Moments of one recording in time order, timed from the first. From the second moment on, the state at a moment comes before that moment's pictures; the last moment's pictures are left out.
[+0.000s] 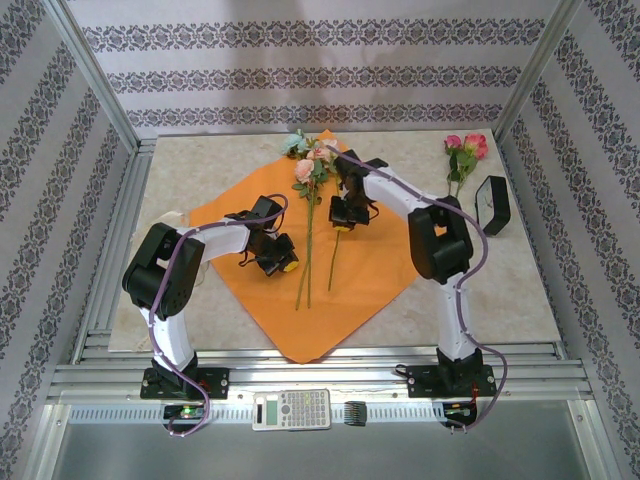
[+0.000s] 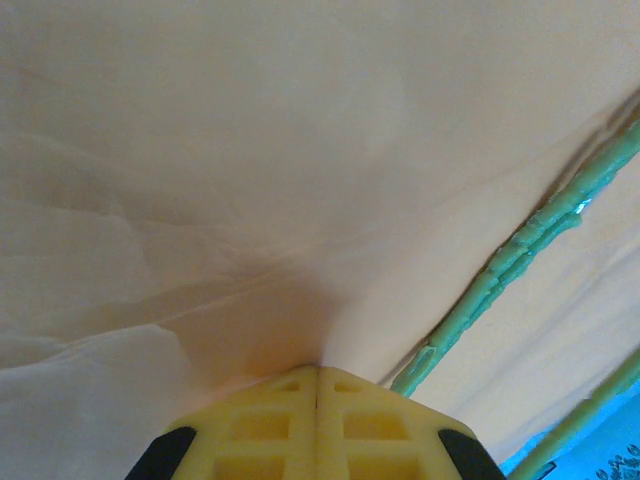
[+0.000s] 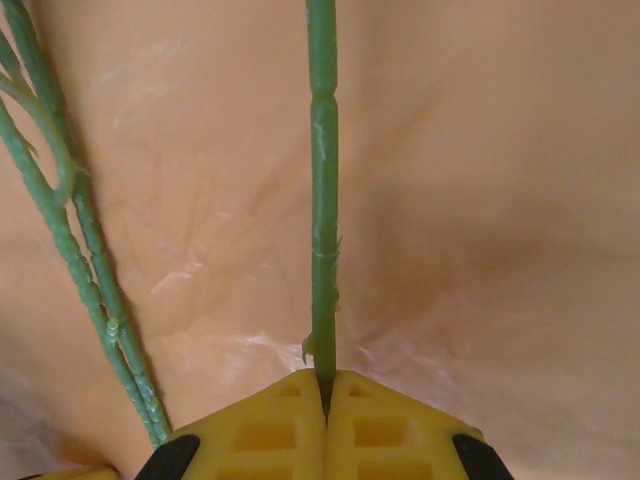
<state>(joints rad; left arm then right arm) -0.42 1.85 1.06 -0.44 0.46 -1.08 0.45 2.23 1.81 -0.97 -0.26 0.56</state>
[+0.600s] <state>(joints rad) -0.42 1.85 1.06 -0.44 0.46 -1.08 0.45 2.22 1.96 -1.11 -0.18 0.43</state>
